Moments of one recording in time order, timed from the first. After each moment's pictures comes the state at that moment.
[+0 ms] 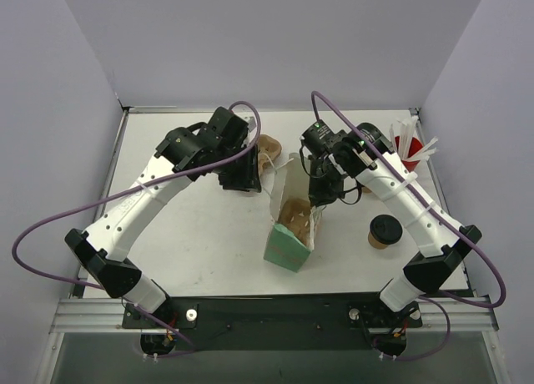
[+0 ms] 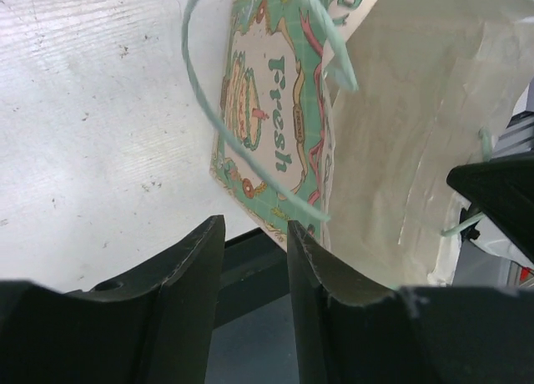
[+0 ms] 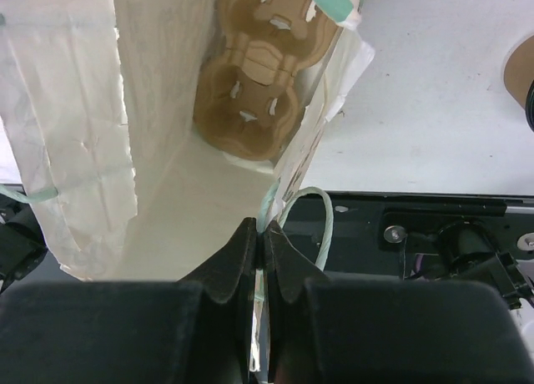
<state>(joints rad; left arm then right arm) -0.73 1.56 1.84 -1.23 0.07 -0.64 0.75 1.57 1.86 -1.53 0.12 0.79</state>
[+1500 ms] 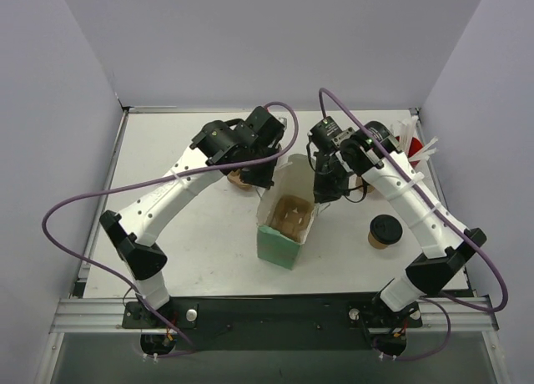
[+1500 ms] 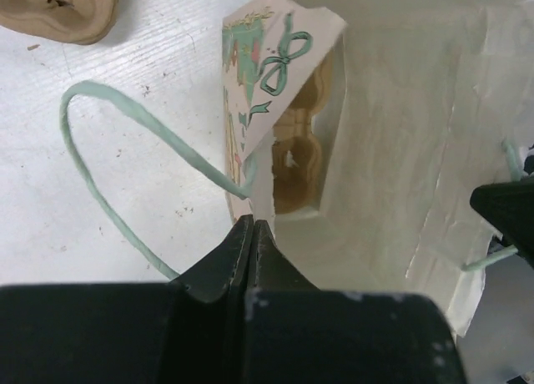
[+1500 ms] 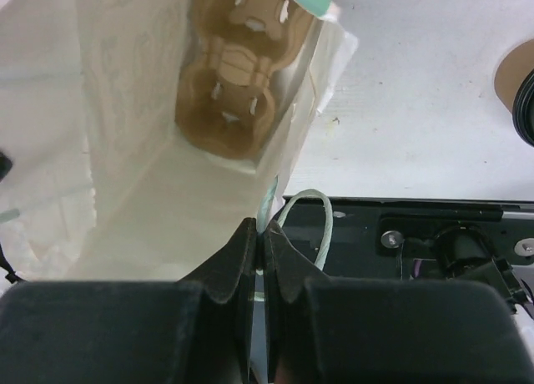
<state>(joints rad) -0.87 1.74 2.07 -1.31 -0.09 -0.53 0.70 1.54 1.83 -1.52 0.10 0.76</state>
